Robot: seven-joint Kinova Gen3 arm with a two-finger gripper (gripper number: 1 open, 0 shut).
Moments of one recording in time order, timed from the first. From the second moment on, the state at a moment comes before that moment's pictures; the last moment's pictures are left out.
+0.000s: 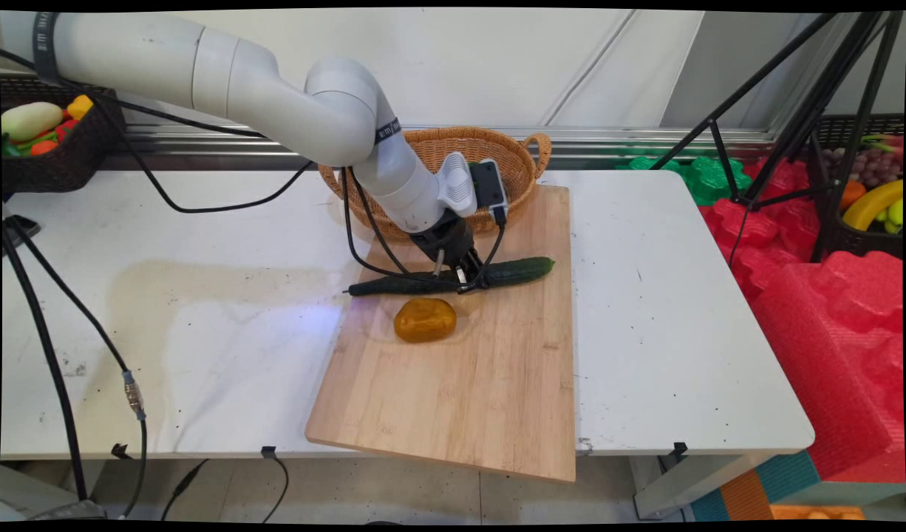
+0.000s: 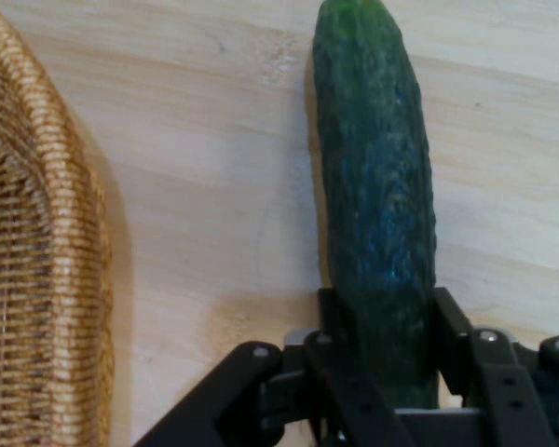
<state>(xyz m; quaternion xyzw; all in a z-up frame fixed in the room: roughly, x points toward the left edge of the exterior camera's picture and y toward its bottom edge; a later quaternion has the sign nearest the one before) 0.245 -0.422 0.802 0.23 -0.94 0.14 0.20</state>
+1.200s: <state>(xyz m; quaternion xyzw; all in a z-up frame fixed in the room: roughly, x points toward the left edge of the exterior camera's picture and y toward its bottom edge) 0.280 -0.374 0.962 0.09 -0.95 0.27 0.15</state>
